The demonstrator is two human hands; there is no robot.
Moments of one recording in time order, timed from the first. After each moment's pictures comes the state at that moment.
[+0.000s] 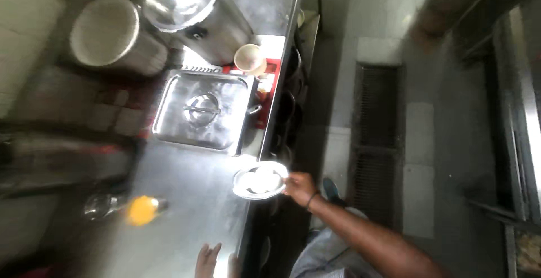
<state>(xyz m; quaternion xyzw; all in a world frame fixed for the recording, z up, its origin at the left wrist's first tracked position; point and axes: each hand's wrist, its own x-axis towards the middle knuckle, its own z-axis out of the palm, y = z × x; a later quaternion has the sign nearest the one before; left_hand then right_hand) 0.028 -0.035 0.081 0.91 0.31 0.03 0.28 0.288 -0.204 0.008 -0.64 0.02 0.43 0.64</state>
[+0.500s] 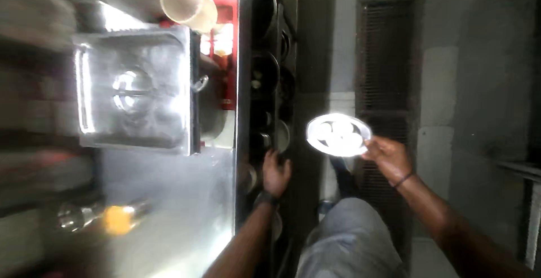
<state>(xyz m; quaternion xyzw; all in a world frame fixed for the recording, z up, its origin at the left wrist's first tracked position) 0.238 -0.060 -0.130 0.93 0.22 -0.17 0.25 0.331 -0.398 -0.061 -0.73 0.17 0.25 0.61</state>
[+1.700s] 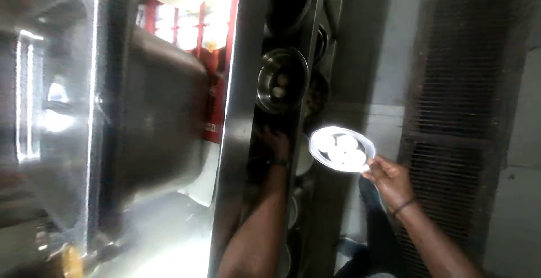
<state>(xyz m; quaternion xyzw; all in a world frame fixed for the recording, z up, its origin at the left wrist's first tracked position) 0.429 0.037 -0.289 0.89 0.44 -0.02 0.07 0.389 -0.281 -0.269 -0.68 0.17 0.28 0.66</state>
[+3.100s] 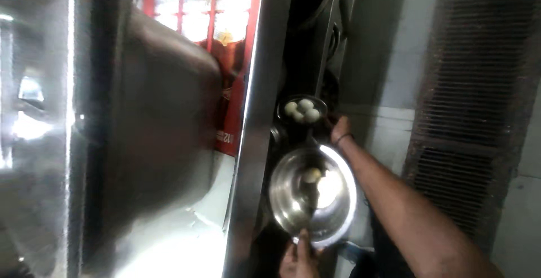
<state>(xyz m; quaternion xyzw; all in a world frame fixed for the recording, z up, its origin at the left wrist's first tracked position) 0.239 -0.109 -0.177 0.49 0.69 0.14 0.51 0.507 -0.087 -0.343 -0.71 0.10 0.35 0.61</state>
